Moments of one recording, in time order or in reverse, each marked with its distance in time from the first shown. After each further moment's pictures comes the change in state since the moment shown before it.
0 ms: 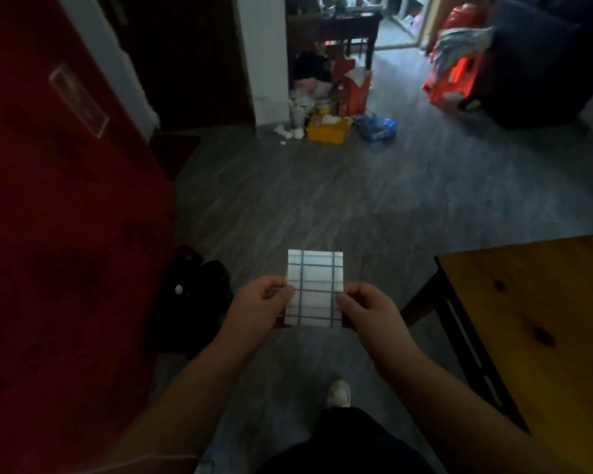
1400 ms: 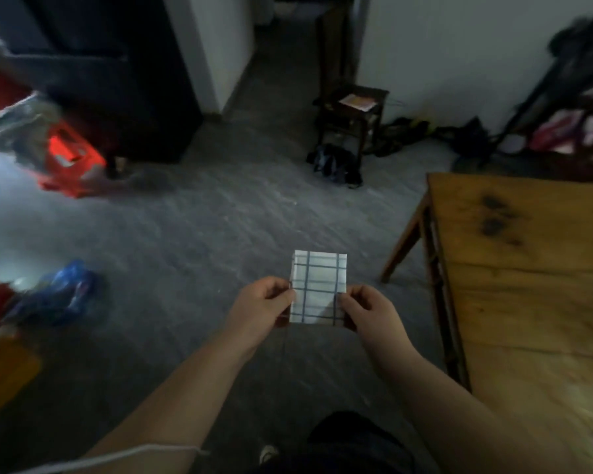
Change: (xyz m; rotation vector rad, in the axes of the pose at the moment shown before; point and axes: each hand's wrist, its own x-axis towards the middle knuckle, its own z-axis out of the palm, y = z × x) left_hand 0.718 0.301 0.636 0.435 -1.240 0.092; right_hand 0.603 -0.175 -0.446 0.392 1.237 0.215
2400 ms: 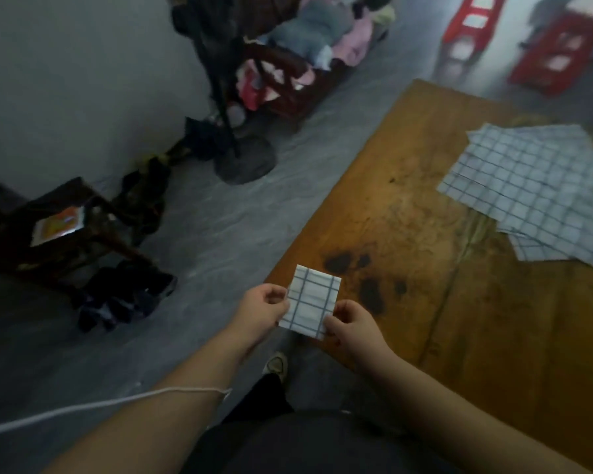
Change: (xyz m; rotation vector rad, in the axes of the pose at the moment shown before) left_hand 0.524 0.203 0.421 0.703 -0.951 0.079; right_hand 0.416 -0.060 -0.251 0.512 0.776 0.389
